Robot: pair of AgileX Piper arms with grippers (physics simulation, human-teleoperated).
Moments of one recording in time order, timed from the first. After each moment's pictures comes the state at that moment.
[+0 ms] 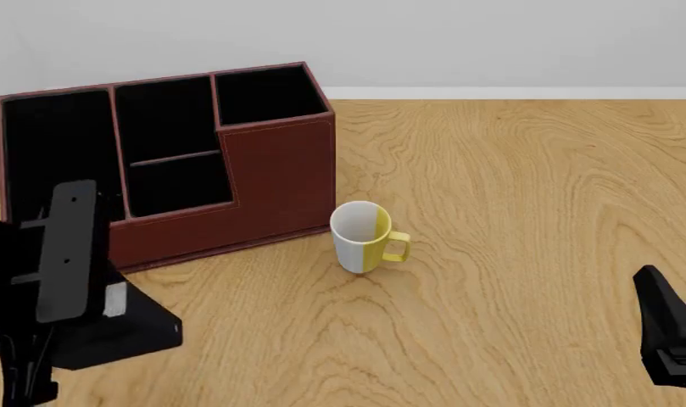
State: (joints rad) left arm -0.56 0.90 -0.84 1.14 0.83; right arm 0.00 0.01 0.00 -0.01 0.00
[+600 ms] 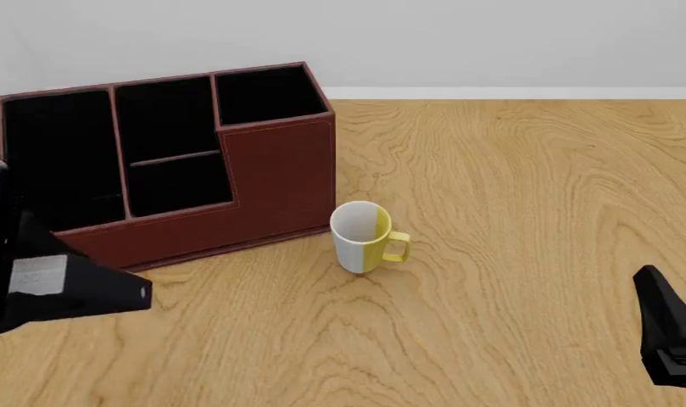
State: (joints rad) left arm -0.47 0.78 -0.93 1.22 1.06; right arm 0.00 0.01 0.00 -0.01 0.00
